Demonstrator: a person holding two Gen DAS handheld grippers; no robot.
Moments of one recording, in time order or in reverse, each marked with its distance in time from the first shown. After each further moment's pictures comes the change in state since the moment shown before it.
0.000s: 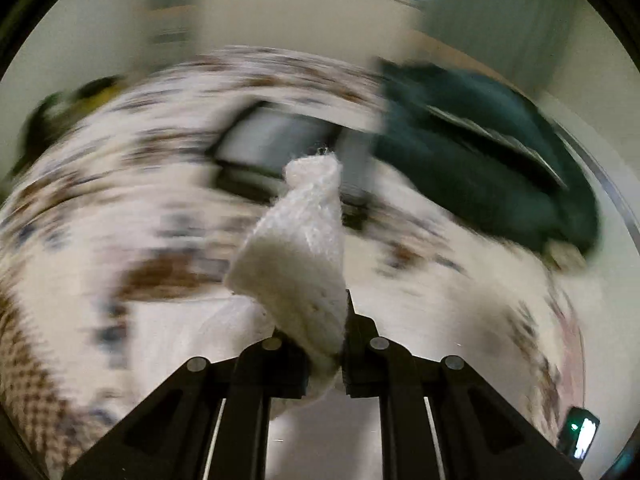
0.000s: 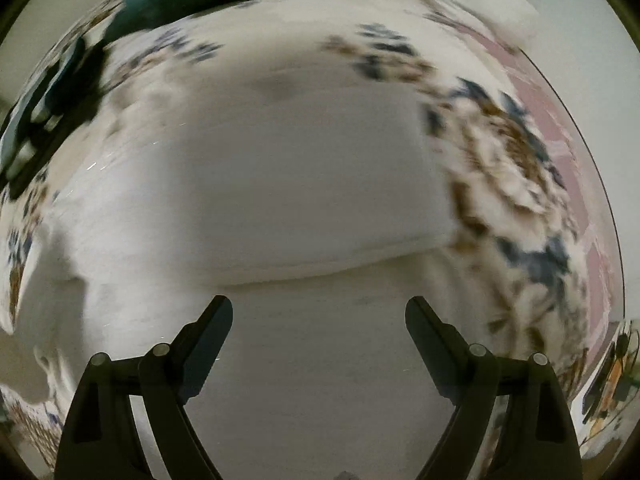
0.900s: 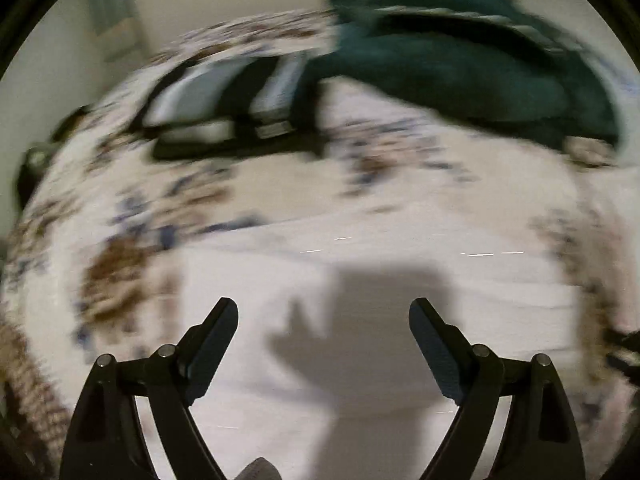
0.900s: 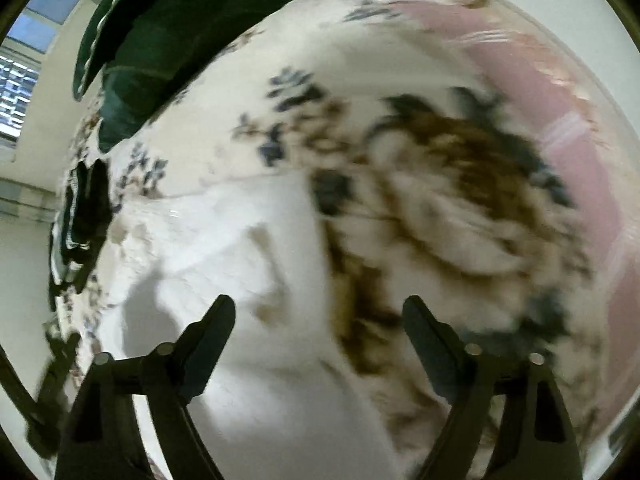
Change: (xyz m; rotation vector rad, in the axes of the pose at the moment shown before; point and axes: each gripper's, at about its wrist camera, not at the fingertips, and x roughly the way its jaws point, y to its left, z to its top) left arm 0.073 -0.044 -0.030 0.167 0.168 0.217; right arm 0.014 -0.141 0.078 0.184 0.025 0.362
